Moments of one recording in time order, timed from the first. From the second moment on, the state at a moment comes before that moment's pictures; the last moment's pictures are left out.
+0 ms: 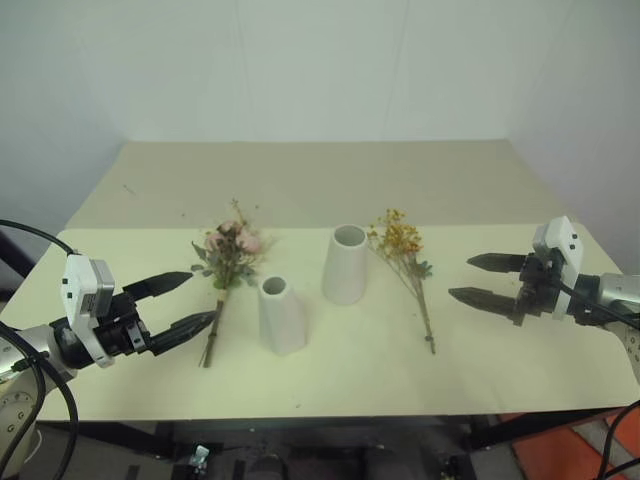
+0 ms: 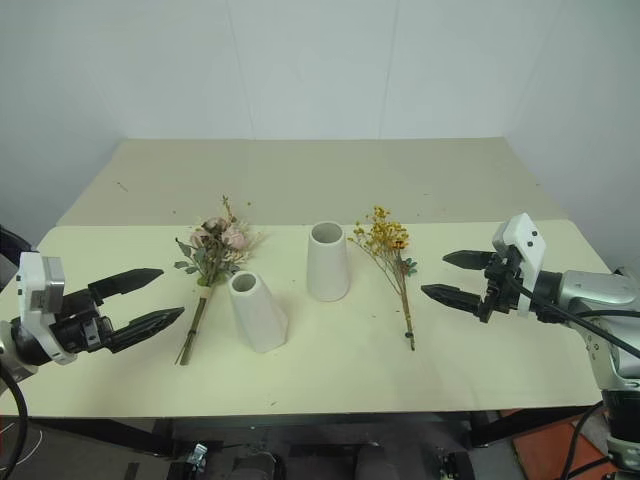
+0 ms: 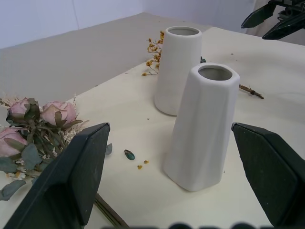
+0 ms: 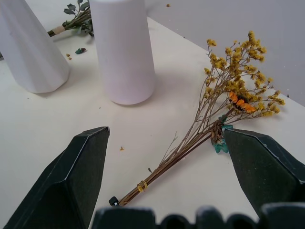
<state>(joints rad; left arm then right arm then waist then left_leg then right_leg) 0.06 0.83 0.53 -0.40 -0.78 0.51 -0.99 -0.34 -0.93 -0.22 -0.07 0.55 0.53 1.08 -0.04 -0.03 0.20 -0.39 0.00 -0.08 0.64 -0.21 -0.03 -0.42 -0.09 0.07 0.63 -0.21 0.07</state>
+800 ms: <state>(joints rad) -0.41 0.90 0.36 -0.18 -0.85 0.57 -1.11 -0.64 -0.72 0.01 -0.06 0.49 1.19 0.58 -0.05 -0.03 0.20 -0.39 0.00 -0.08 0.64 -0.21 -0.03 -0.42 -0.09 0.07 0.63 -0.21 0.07</state>
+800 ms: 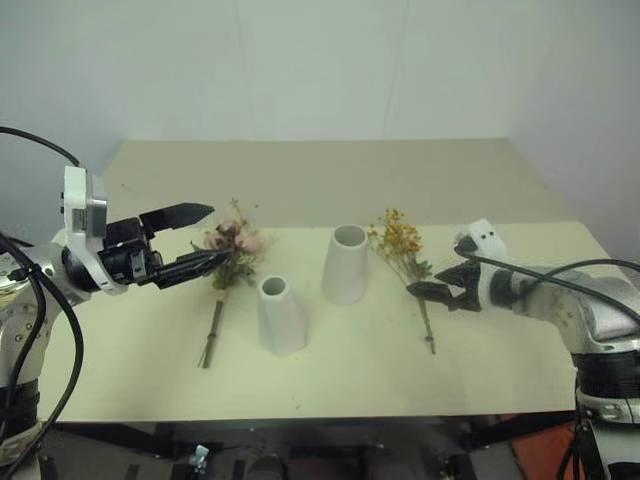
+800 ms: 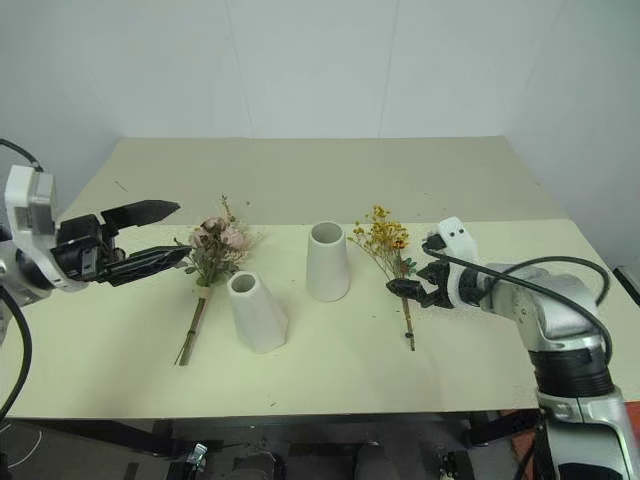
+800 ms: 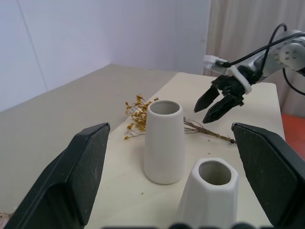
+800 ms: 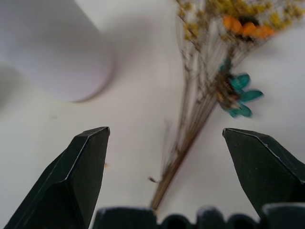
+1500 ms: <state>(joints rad) -0.42 0.90 0.34 -0.16 -0.81 0.57 -1.15 -0.74 -0.58 0.06 0.18 0.32 1.06 0.53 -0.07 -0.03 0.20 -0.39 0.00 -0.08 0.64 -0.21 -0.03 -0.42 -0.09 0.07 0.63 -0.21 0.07</state>
